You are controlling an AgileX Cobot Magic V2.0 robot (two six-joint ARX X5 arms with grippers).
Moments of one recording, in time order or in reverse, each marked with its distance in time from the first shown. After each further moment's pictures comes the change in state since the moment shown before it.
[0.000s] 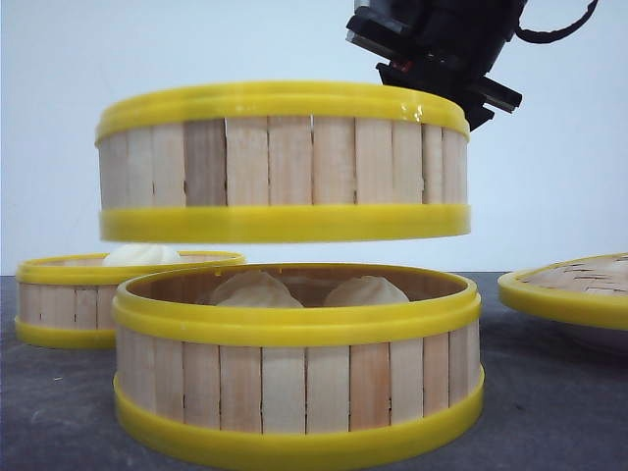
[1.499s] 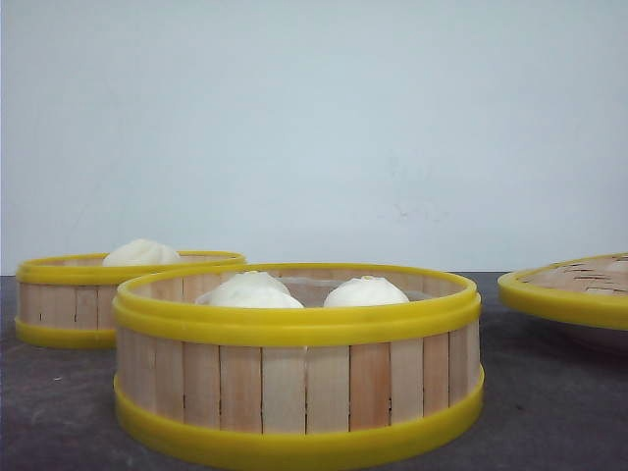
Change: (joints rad) left arm 0.000 0.063 0.000 0.047 -0.007 0.000; right arm -0.149 -0.063 0.741 -0.603 0.020 -0.087
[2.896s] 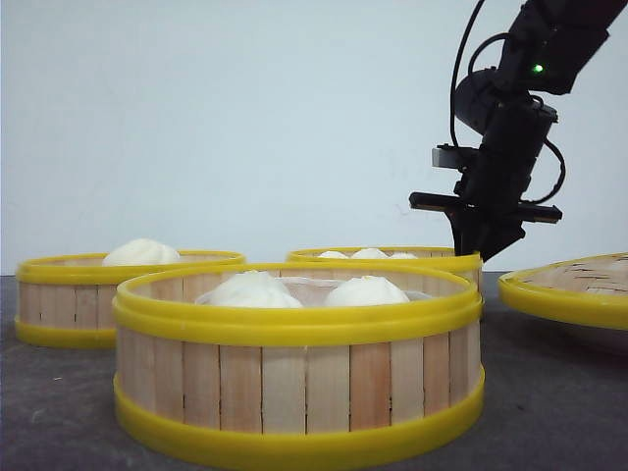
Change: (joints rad) left arm 0.000 0.041 0.000 0.052 0.000 0.000; right arm -0.211 0.582 -0.430 0.793 0.055 0.174
